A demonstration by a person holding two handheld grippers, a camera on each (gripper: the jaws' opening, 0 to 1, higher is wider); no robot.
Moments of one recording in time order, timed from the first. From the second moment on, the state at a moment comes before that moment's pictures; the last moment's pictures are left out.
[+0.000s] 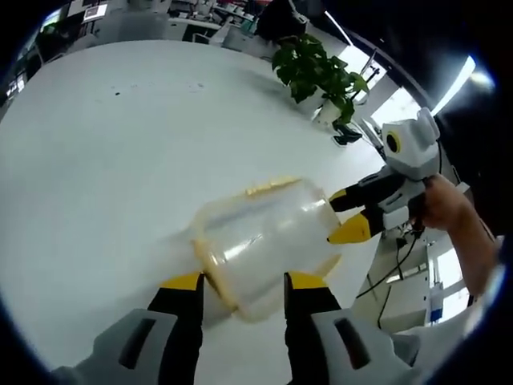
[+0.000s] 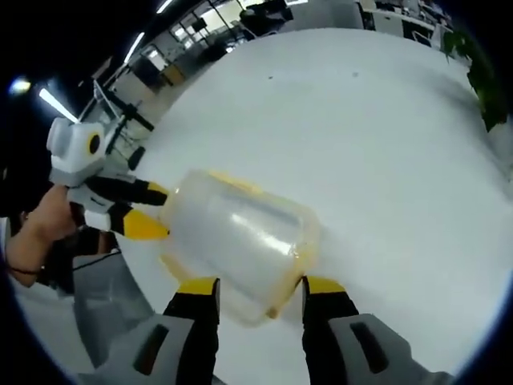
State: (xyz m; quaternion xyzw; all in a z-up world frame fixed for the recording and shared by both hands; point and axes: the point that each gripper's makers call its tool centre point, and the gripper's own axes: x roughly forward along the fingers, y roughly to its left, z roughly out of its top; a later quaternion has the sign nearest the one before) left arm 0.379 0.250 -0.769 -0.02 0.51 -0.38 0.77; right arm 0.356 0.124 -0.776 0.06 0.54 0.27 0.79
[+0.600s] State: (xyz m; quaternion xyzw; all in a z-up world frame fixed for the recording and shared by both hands) left arm 0.386 0.258 -0.758 0.07 0.50 -0.41 0.76; right arm 0.357 0.116 -0.770 -0.02 0.55 0.30 0.78
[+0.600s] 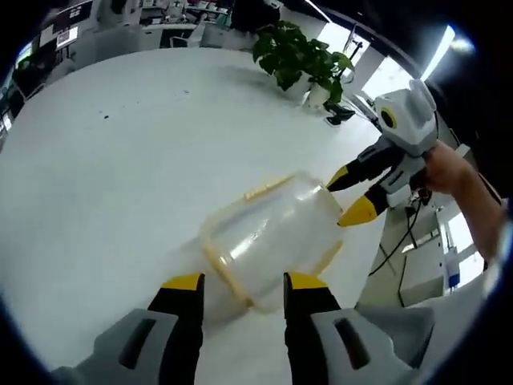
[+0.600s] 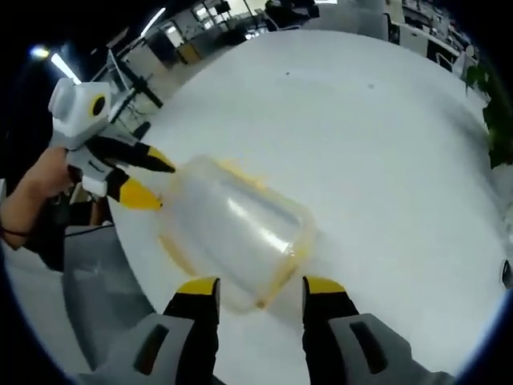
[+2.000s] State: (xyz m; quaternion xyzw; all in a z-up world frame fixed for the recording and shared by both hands) left arm 0.391 0.255 -0.749 0.32 0.40 -0.53 0.67; right arm 0.373 0.118 -0.752 -0.23 0.50 0.41 0.73
